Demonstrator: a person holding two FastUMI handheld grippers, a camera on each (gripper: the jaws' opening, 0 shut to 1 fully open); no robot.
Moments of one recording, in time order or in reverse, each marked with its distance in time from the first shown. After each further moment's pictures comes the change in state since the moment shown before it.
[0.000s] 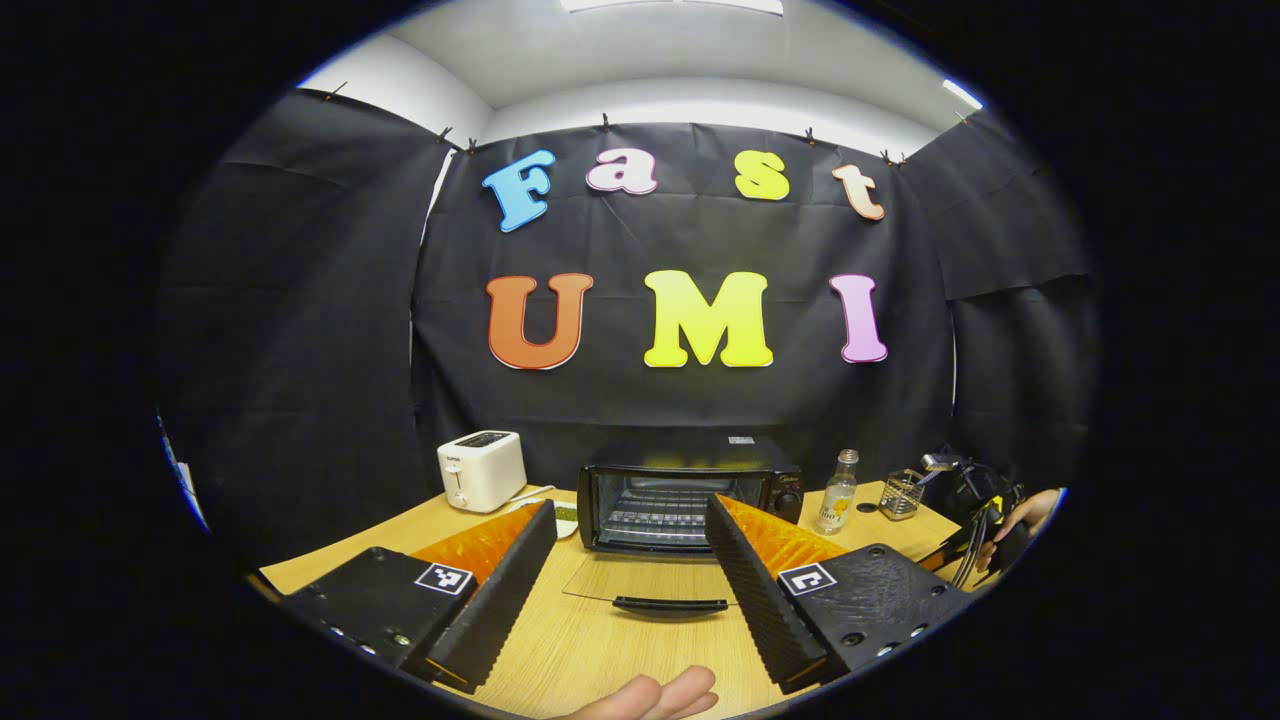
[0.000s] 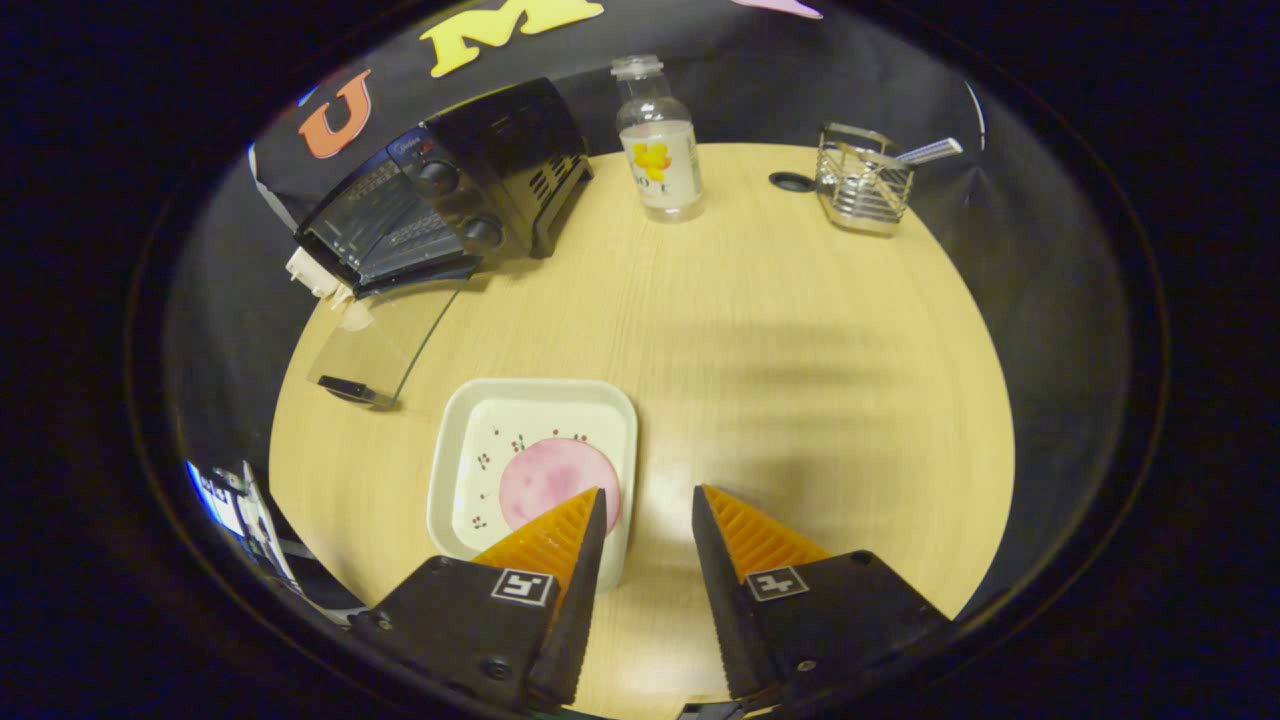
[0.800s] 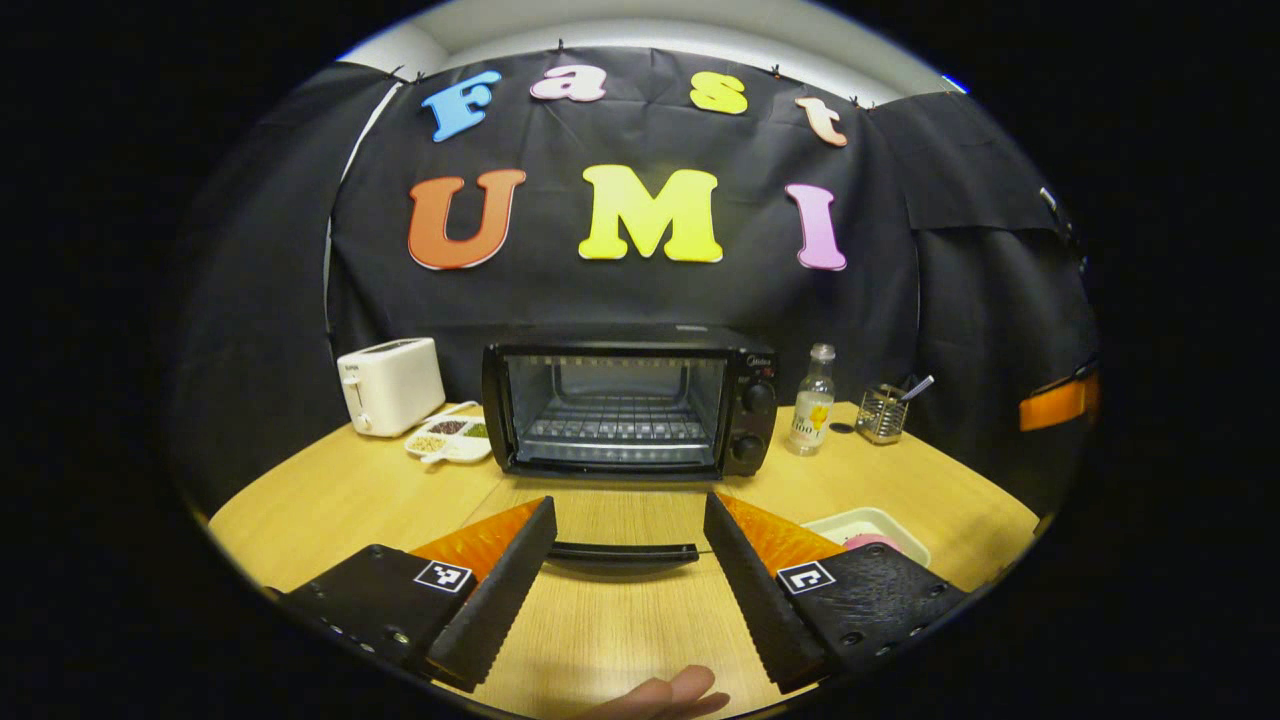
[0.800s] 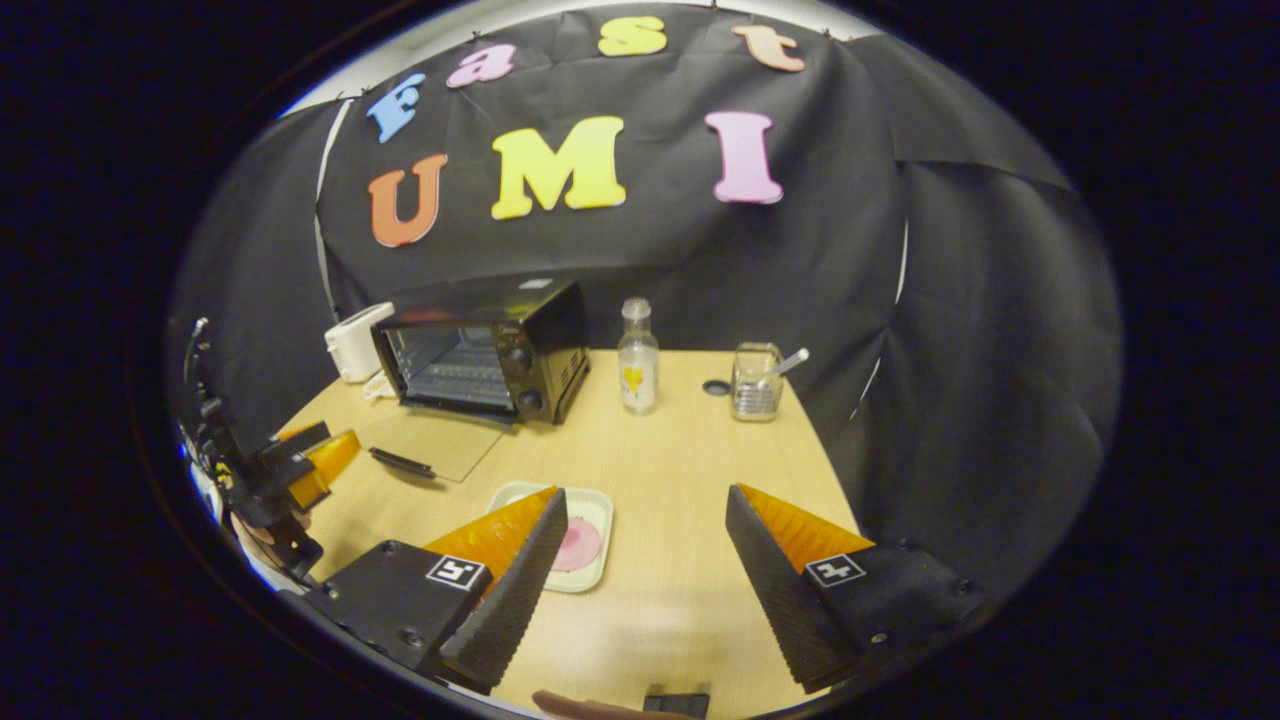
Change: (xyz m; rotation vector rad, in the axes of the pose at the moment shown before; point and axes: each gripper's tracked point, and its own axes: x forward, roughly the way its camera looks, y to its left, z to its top) left arm 0.066 -0.058 -0.125 0.009 0.168 -0.174; right arm -0.161 0.001 -0.002 -0.111 -0.560 -0.126
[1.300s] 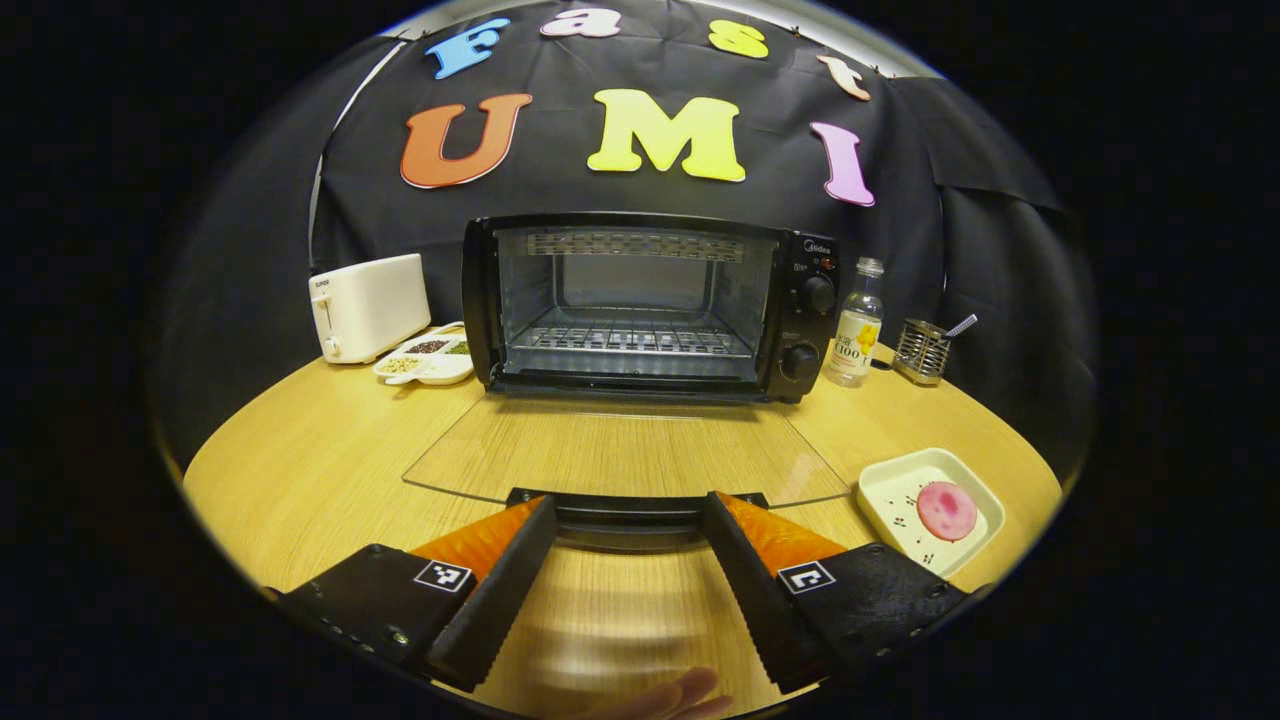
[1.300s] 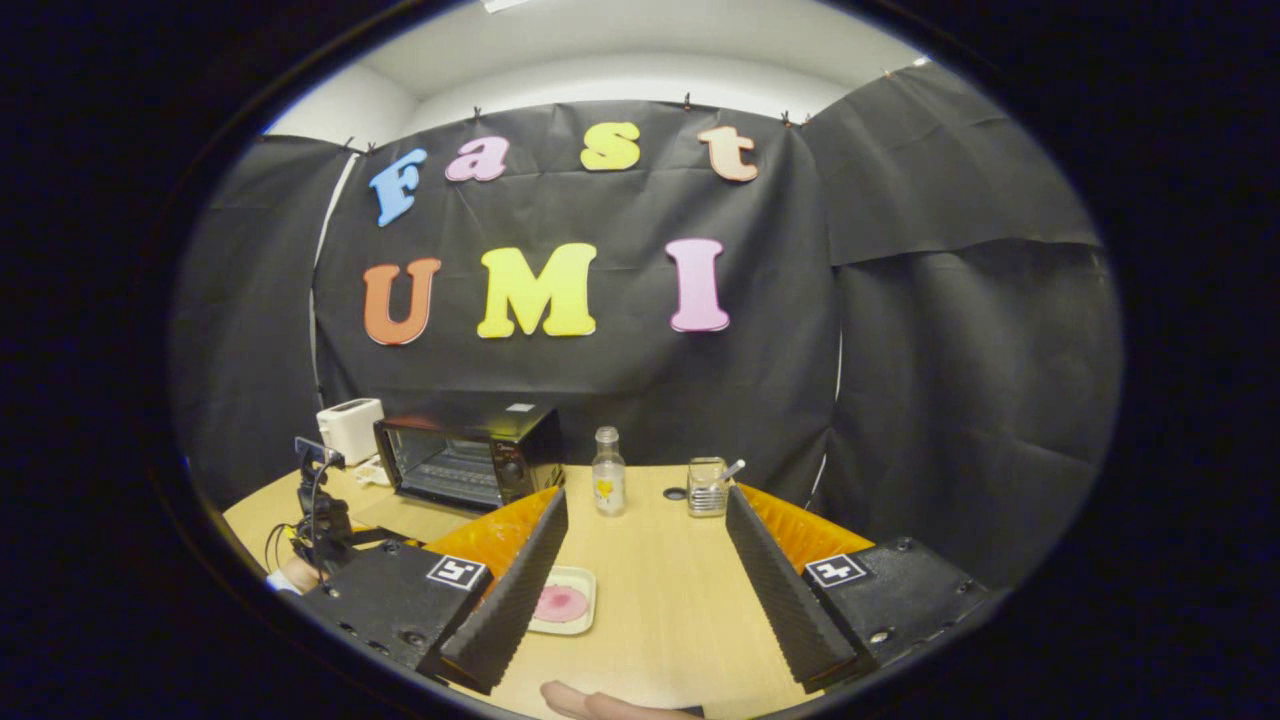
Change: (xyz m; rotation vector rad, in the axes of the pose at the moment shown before) left arm 0.071 0.010 -0.122 -0.054 0.246 -0.049; right arm -0.121 -0.005 0.057 -0.002 -0.454 -0.121
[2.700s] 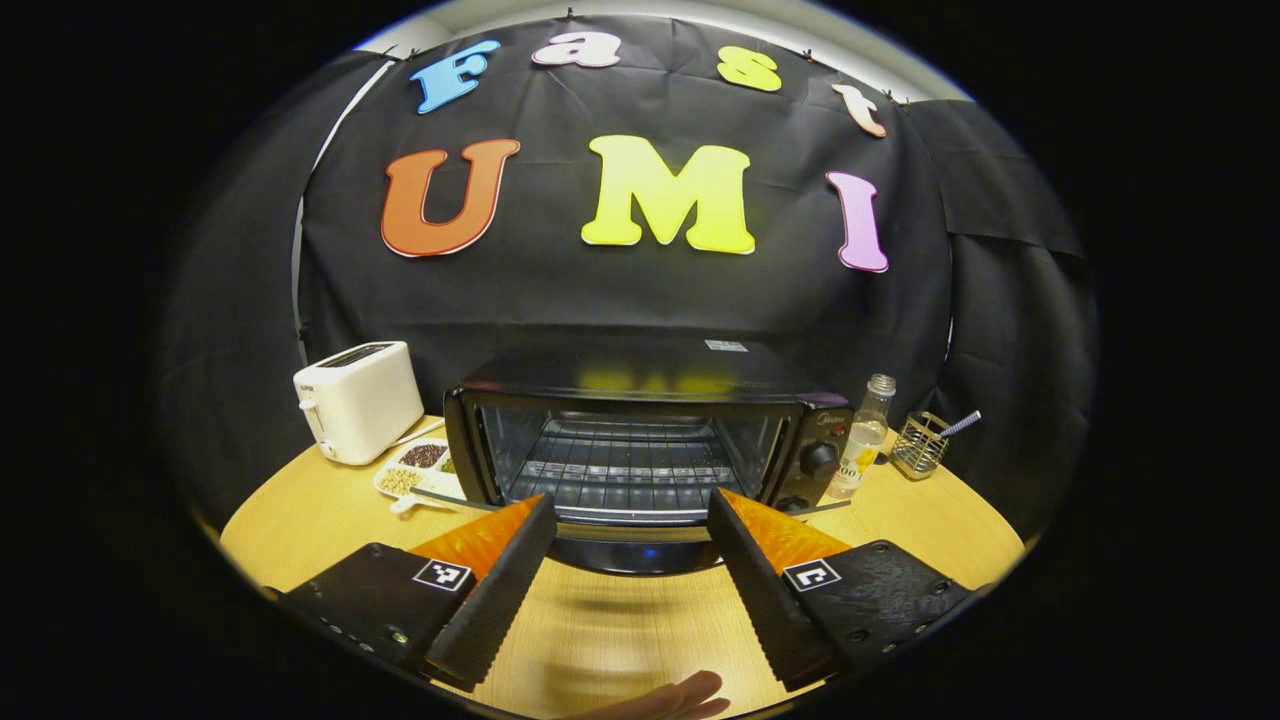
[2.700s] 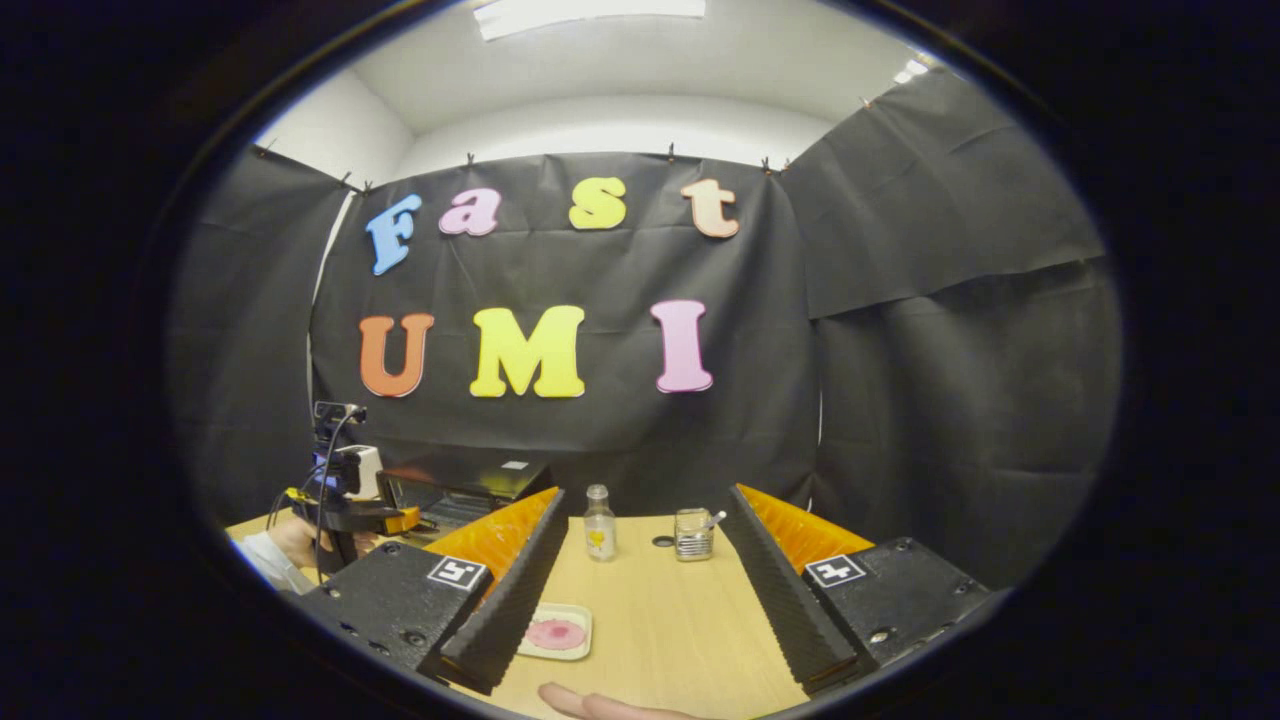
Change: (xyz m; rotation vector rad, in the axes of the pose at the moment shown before) left arm 0.013 0.010 0.146 0.037 -0.121 0.029; right arm -0.042 -0.009 0.056 0.028 -0.200 -0.048
